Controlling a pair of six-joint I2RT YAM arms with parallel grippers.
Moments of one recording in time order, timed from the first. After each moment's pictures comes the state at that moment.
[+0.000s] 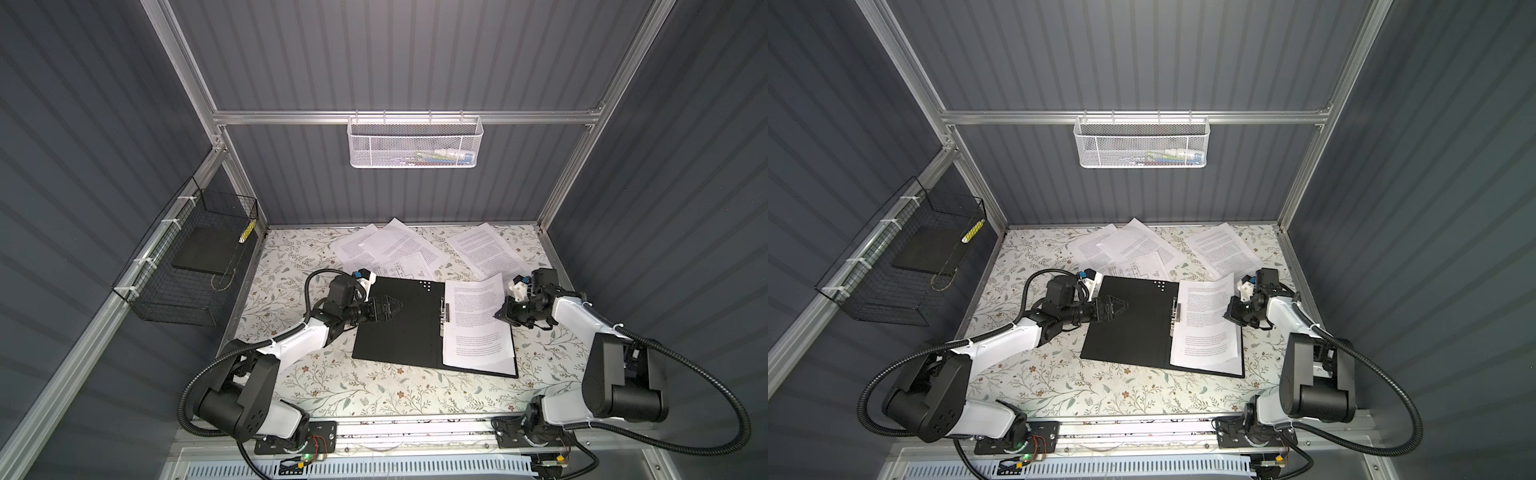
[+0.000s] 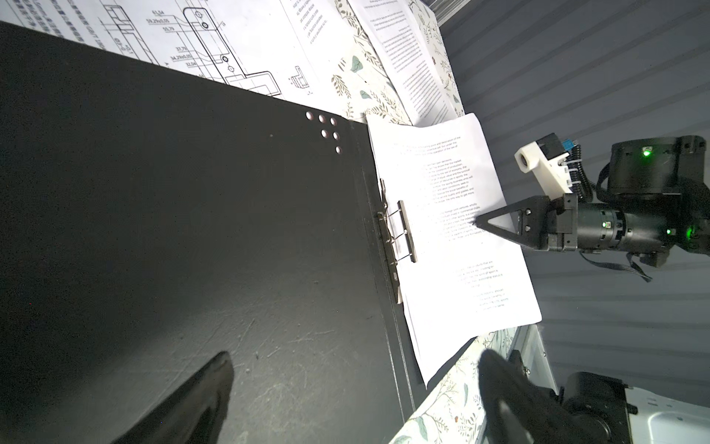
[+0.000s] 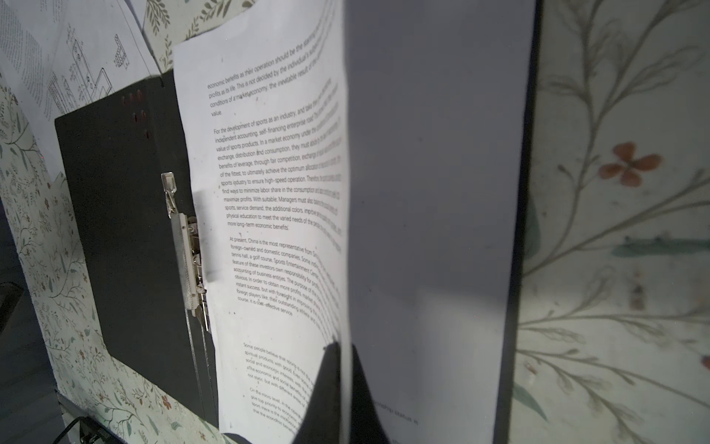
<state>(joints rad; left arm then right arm) -0.48 1.43 0.69 0.12 0.53 -0.56 -0.13 1.46 0.82 -0.59 -0.45 0.18</state>
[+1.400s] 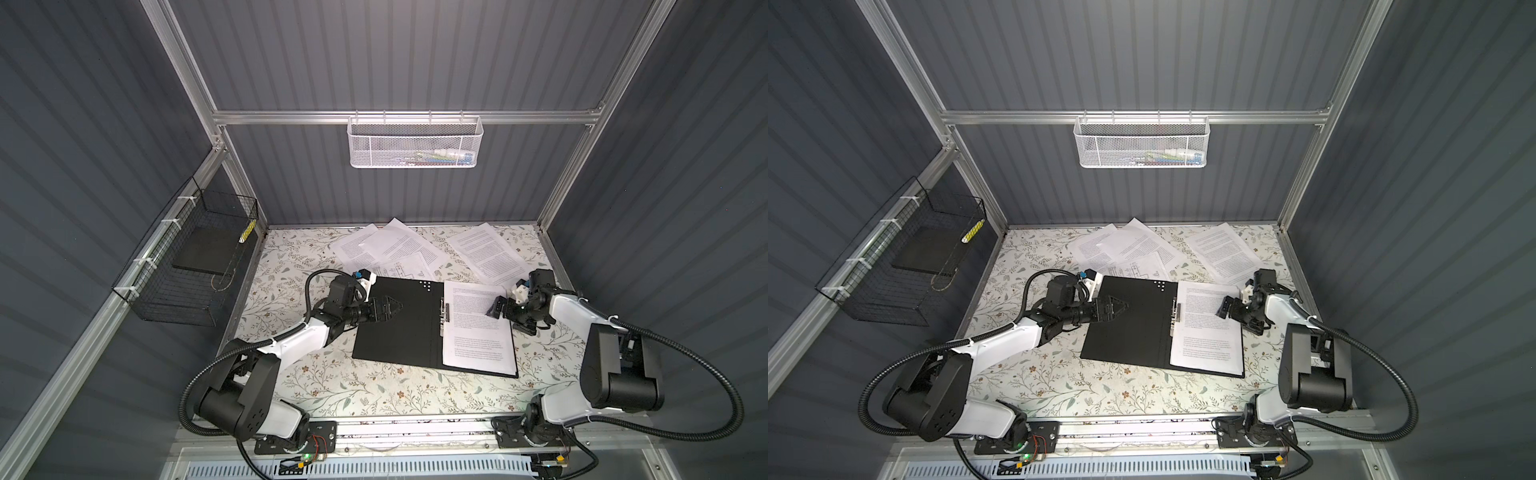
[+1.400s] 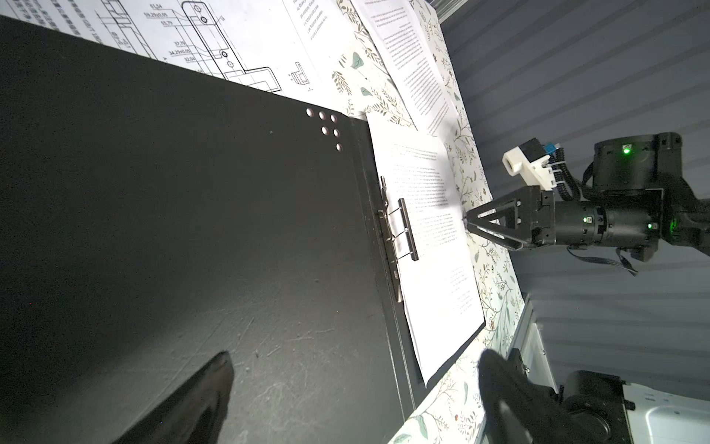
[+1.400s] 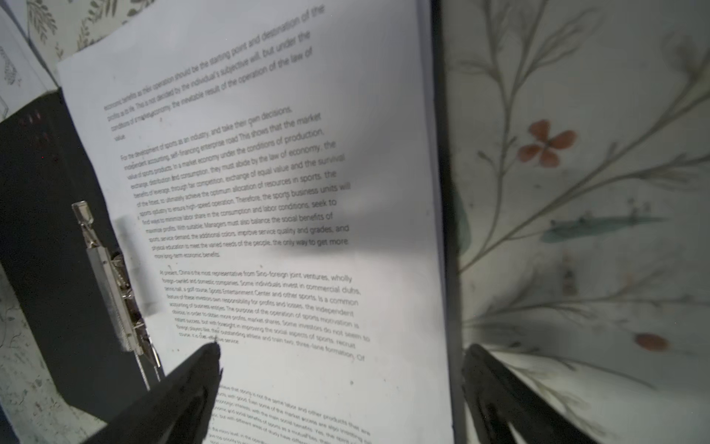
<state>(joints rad) -0.48 1.44 0.69 0.12 0.53 -0.56 -0.13 1.50 0.83 -0.59 -0.30 0.24</state>
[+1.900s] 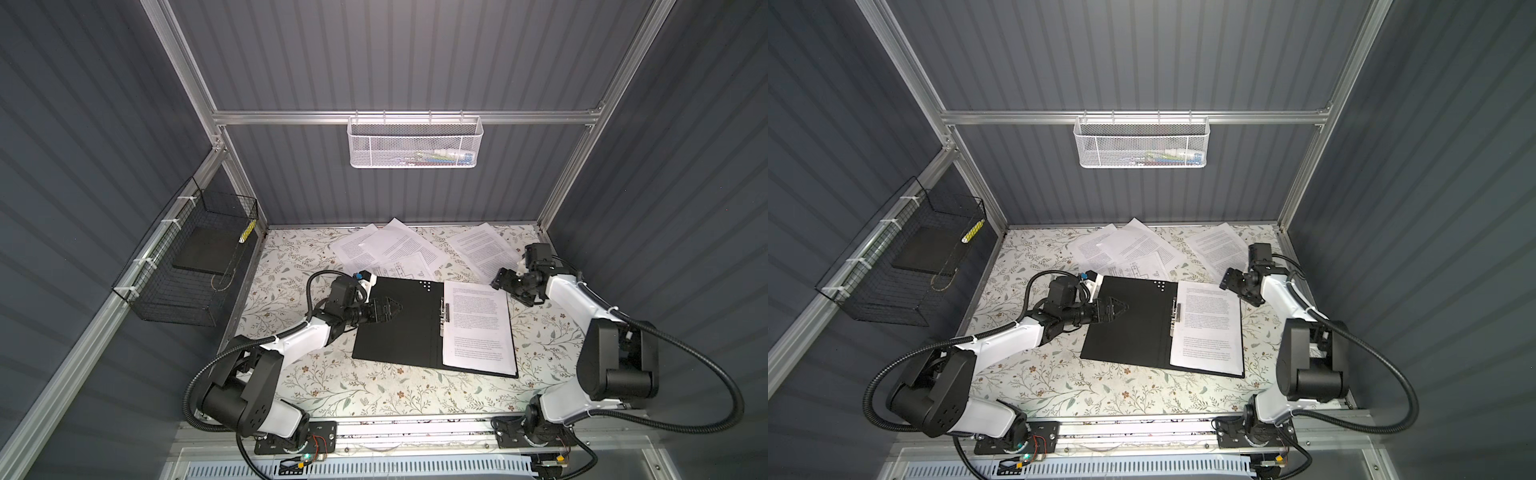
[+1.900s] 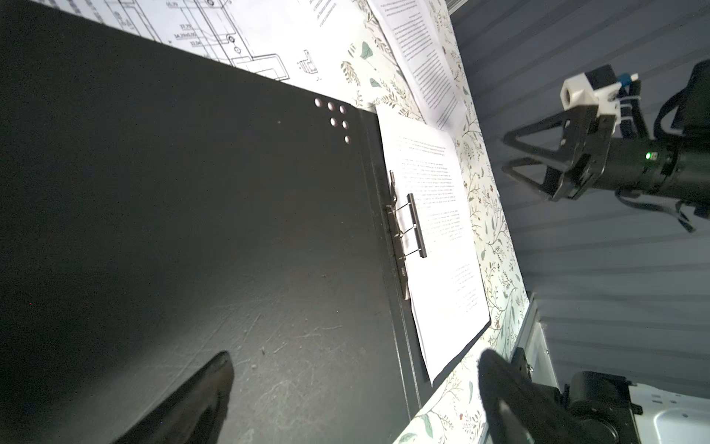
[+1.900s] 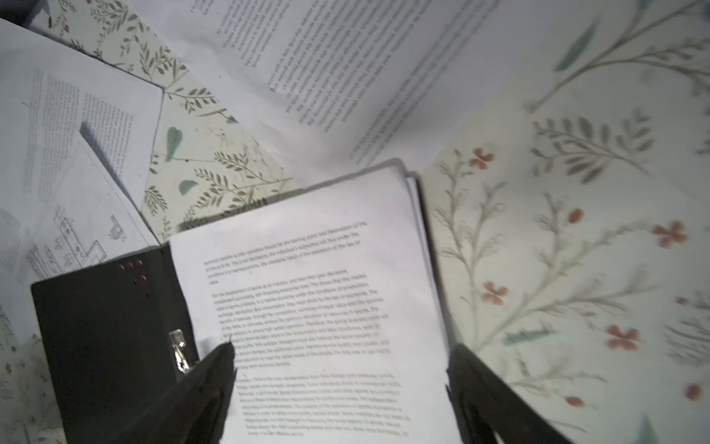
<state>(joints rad) -0.48 1.47 0.69 0.11 0.53 -0.56 -0.02 1.64 1.12 -0.57 -0.16 0.42</state>
